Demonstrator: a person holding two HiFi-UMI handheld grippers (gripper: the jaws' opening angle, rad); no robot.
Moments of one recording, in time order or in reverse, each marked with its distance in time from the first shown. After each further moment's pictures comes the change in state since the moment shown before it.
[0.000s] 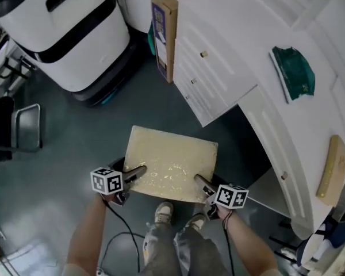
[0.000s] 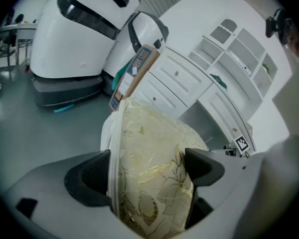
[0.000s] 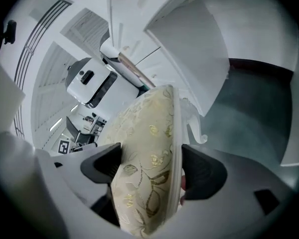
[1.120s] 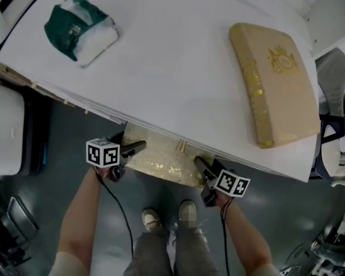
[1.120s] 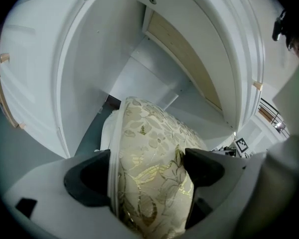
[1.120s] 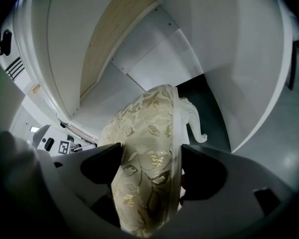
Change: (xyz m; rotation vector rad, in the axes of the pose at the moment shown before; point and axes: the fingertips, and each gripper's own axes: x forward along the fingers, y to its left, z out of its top) left arm 0.340 -0.278 -0.038 0.451 0.454 -0.420; right arm -0.214 -0.275 -0.021 0.488 -0.543 -0.301
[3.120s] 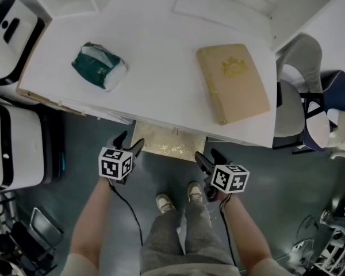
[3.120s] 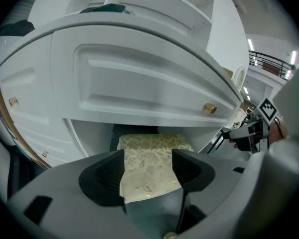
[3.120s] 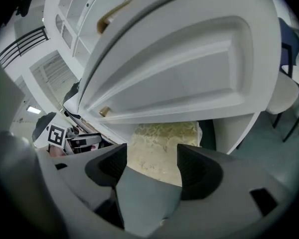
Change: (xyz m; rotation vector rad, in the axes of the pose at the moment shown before) left arm -0.135 -0.121 0.082 0.338 0.025 0.258; right arm -0.141 0.157 0.042 -0.189 -0.012 -0.096
